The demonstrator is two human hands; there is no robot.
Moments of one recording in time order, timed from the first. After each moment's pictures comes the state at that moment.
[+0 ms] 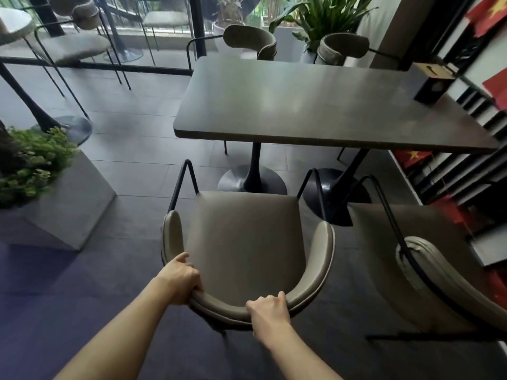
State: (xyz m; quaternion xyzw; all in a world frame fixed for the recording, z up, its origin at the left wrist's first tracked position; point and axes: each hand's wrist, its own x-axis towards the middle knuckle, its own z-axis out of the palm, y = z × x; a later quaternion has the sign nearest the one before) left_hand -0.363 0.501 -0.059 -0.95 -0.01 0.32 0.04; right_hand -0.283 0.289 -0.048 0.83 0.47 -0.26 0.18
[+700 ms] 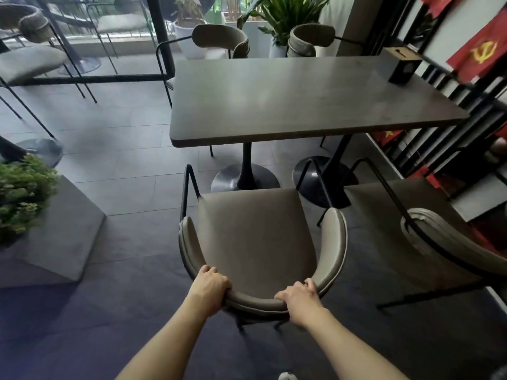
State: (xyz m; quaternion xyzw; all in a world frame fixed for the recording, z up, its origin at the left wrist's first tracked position) left_hand -0.380 0.518 -0.068 -0.97 -0.03 0.26 0.04; right_hand -0.292 0.317 -0.056 0.86 0.38 -0.30 0.16
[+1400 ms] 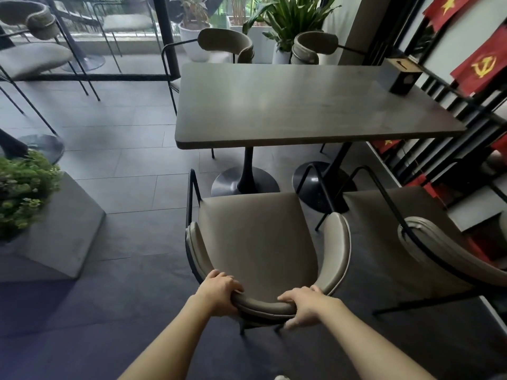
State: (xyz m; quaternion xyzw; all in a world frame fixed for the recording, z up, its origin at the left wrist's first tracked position) left_hand -0.380 0.511 -0.056 -0.95 -0.05 0.27 -0.14; right_hand -0.275 0.308 -0.025 0.83 0.34 -0.44 0.08
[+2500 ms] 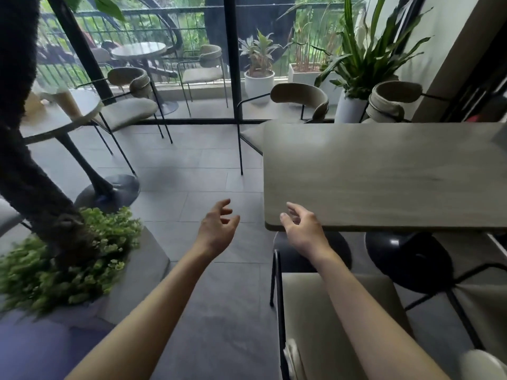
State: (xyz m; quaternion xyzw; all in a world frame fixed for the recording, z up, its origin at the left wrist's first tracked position) left_hand -0.270 0.852 0.124 -0.79 -0.36 -0.18 -0.46; right_hand -0.154 0.708 0.125 0.83 0.21 -0.22 -0.47
